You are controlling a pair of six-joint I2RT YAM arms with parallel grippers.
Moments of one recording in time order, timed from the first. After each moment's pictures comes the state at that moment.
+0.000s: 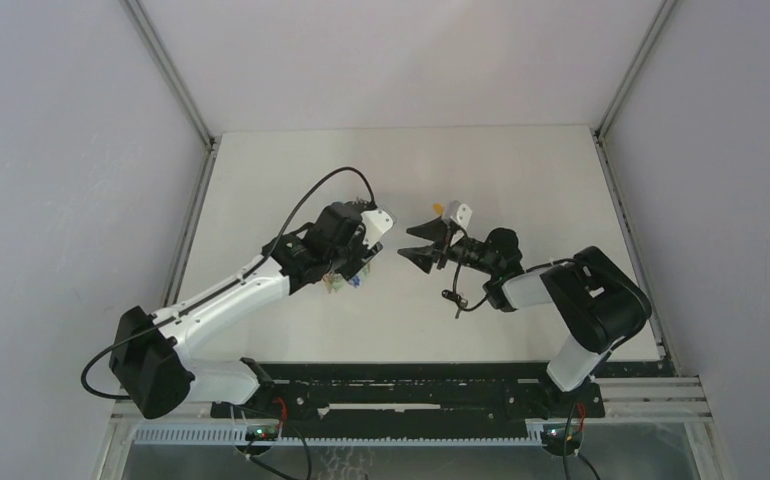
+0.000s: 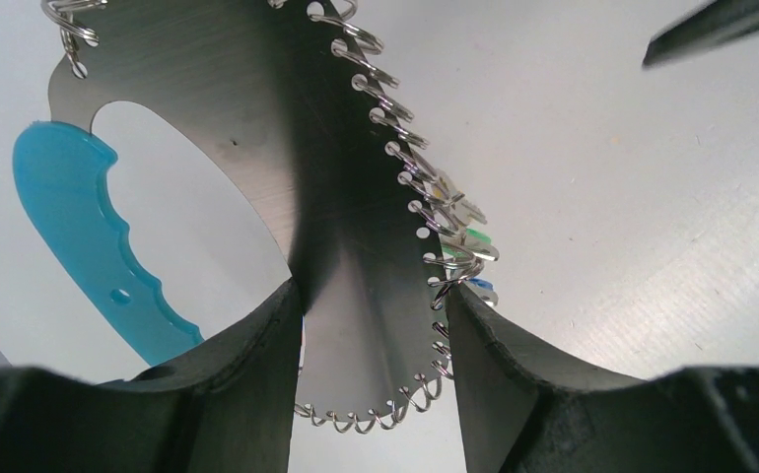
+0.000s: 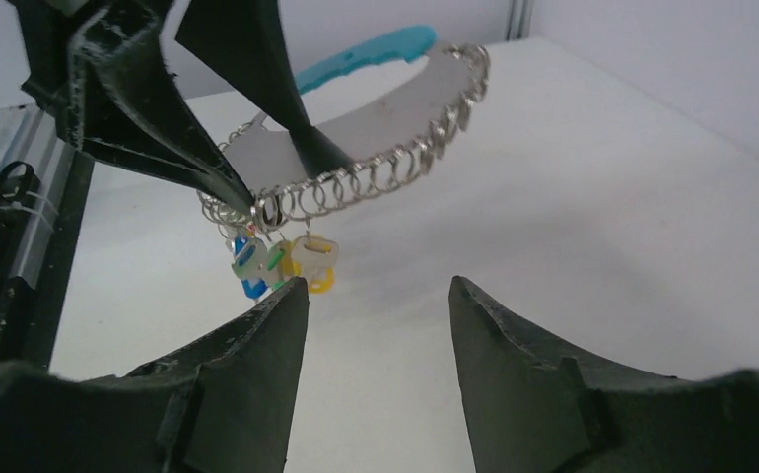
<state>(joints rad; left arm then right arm) -0.75 1.29 1.01 -0.53 -0.20 0.23 0.48 1.66 0.51 1.26 -0.72 0.15</state>
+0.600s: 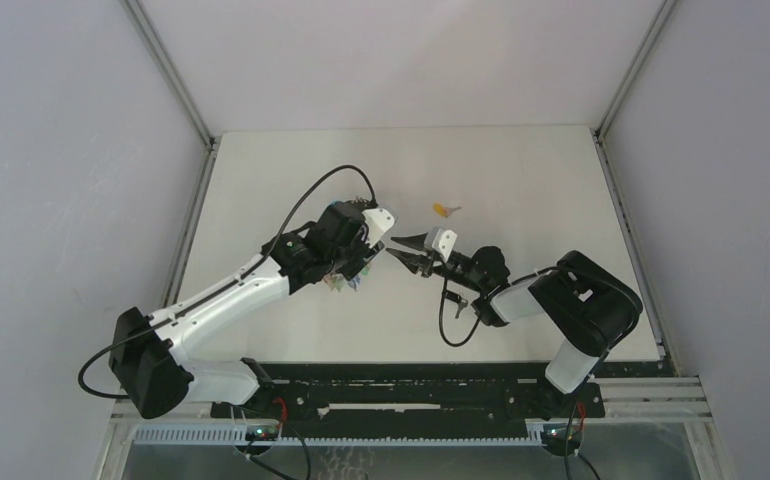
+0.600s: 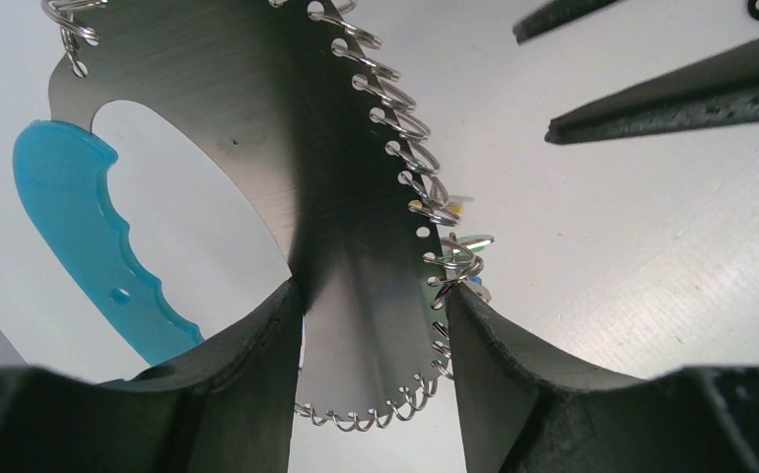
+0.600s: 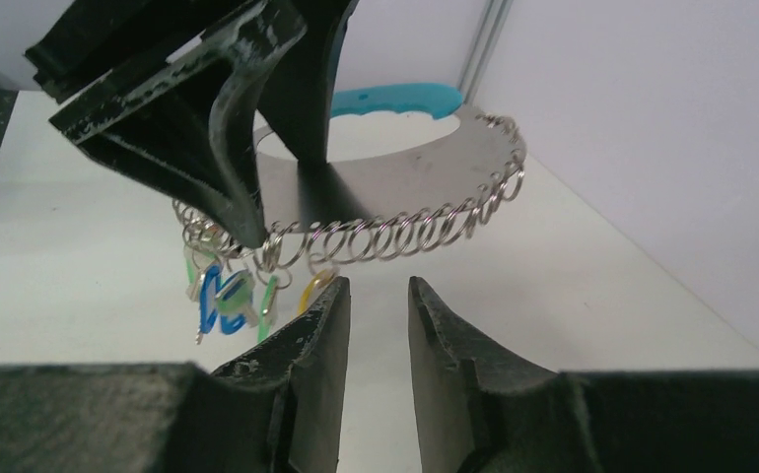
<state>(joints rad) -0.79 1.28 1.05 -0.59 -0.24 0.19 0.67 1.68 0.48 1.42 -0.50 -0.14</state>
